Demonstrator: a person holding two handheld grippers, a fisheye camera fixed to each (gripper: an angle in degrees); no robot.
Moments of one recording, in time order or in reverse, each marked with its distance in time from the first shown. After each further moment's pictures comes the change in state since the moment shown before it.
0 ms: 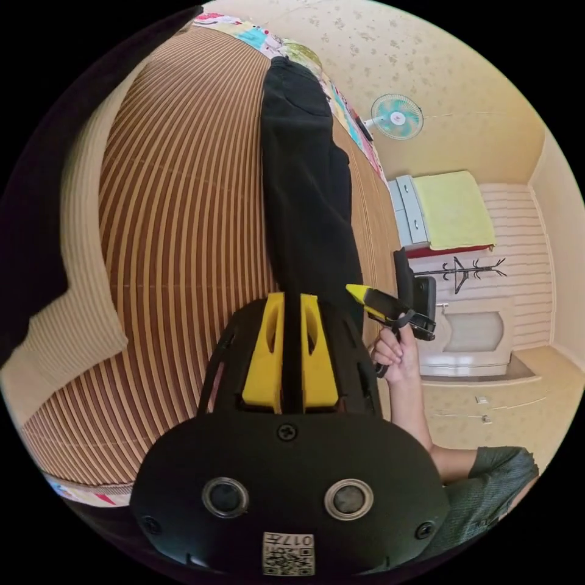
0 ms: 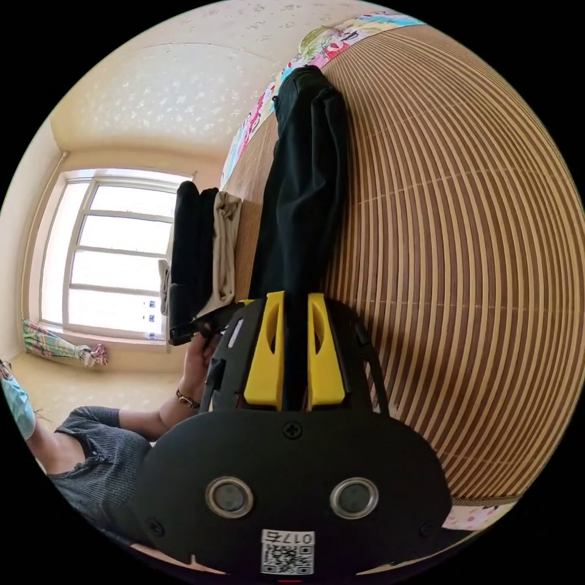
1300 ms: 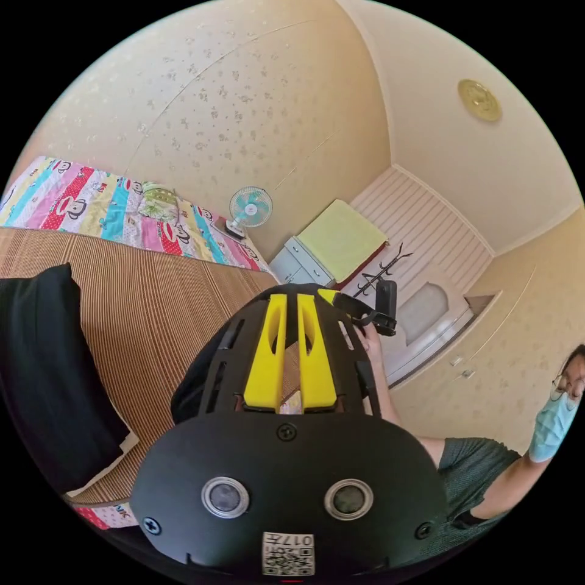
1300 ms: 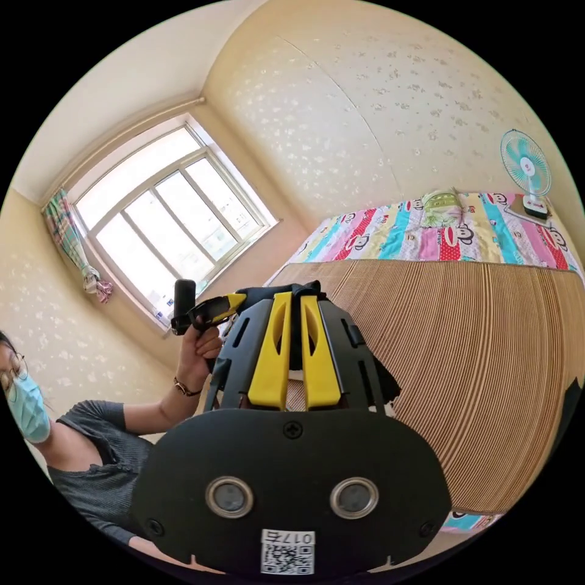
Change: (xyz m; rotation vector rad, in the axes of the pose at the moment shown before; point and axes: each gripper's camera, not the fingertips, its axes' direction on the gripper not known) left arm 0.248 0.054 -0.287 0.394 0.212 0.509; right arm -0.262 0.068 -0.174 0.303 0.043 -0.594
